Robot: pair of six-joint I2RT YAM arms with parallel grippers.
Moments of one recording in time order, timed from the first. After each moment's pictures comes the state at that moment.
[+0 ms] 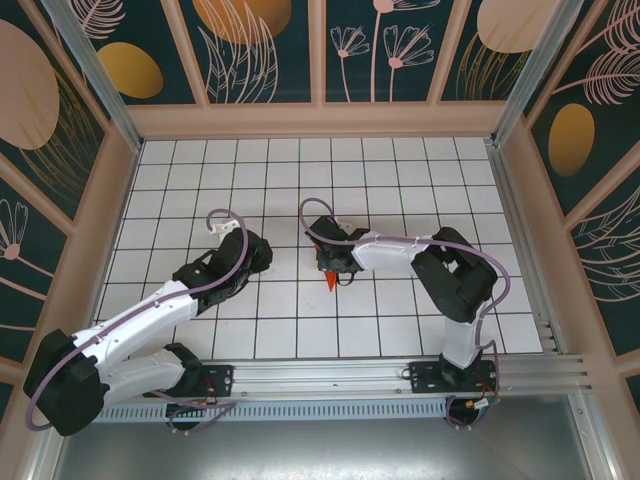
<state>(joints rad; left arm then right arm) -0.69 1.09 0.66 -0.35 -0.33 -0.91 0.86 1.87 1.10 -0.39 0.20 0.86</state>
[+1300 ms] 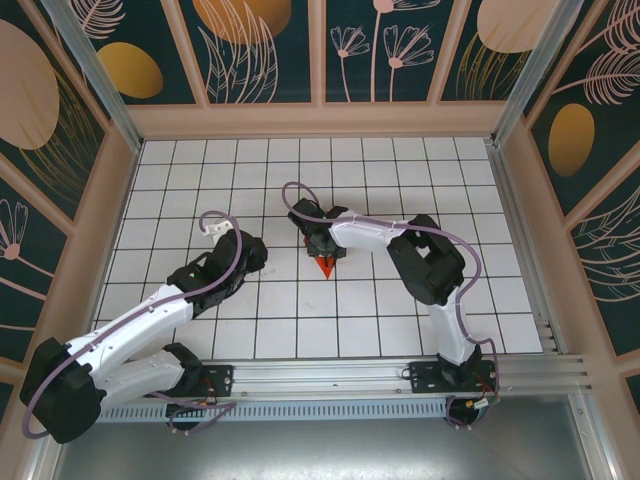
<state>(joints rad) -0.68 1.04 0.64 -0.35 -0.36 -0.92 0.84 2.10 1.46 -0.67 0.26 0.81</state>
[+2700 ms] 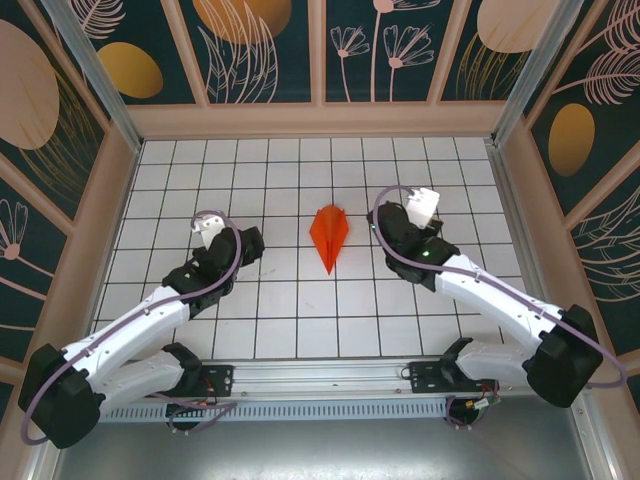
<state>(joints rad) -0.64 1.01 0.64 -0.35 -0.60 -0.78 0.72 1.18 0.85 -0.44 0.93 0.74</state>
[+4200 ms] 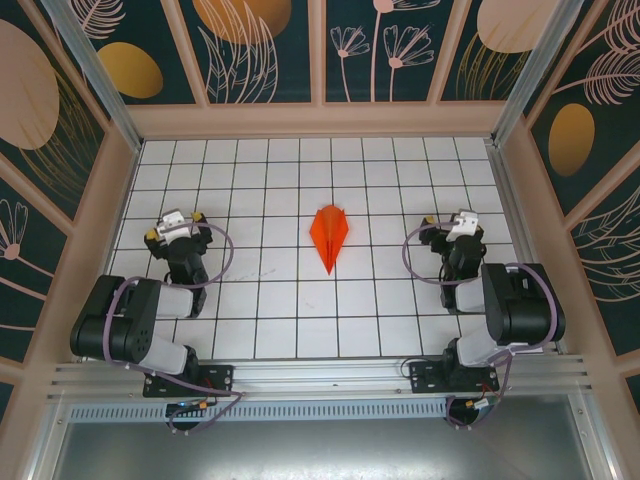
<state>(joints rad) -0.11 1.48 0.22 1.12 -0.53 -0.09 0.01 1.53 0.22 1.11 0.08 0.09</state>
